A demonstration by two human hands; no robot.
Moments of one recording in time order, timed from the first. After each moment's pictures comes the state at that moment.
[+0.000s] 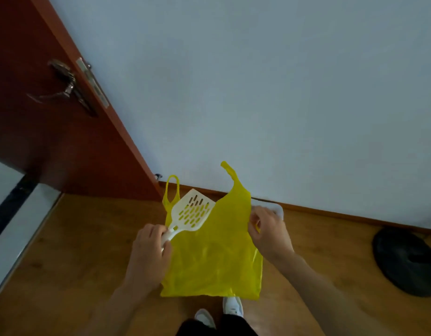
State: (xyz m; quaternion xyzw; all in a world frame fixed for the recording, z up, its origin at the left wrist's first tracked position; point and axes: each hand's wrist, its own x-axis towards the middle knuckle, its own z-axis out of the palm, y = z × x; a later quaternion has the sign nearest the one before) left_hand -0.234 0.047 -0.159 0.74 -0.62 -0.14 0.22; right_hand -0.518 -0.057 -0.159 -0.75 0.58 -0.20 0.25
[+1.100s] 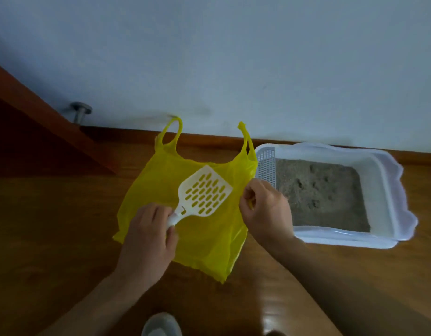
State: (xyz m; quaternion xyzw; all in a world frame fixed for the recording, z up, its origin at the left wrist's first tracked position) left_hand -0.129 -0.155 -0.803 0.65 -0.72 -0.19 0.15; right_hand -0.363 -0.222 -0.801 -0.72 0.64 -0.22 0.17
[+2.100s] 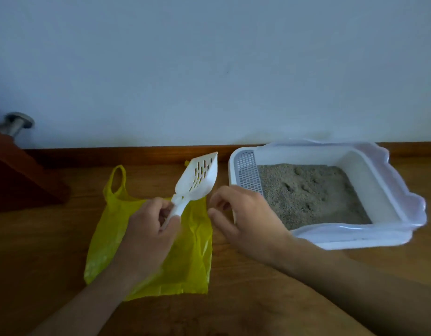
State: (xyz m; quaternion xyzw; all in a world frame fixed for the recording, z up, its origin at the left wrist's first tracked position) left_hand -0.174 -0.201 -0.890 0.64 -0.62 -0.34 0.30; right_hand -0.378 -0.214 -0.854 -0.79 0.53 -0.20 0.23
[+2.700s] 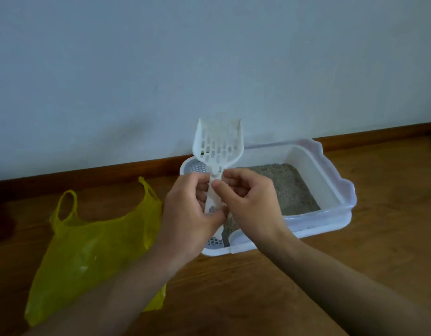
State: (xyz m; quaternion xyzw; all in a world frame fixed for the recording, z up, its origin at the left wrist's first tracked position) left_hand -0.334 -0.206 -0.837 0.51 -0.68 -0.36 0.38; right_hand -0.467 -0.193 -0.826 -0.47 0.63 -0.50 0.36
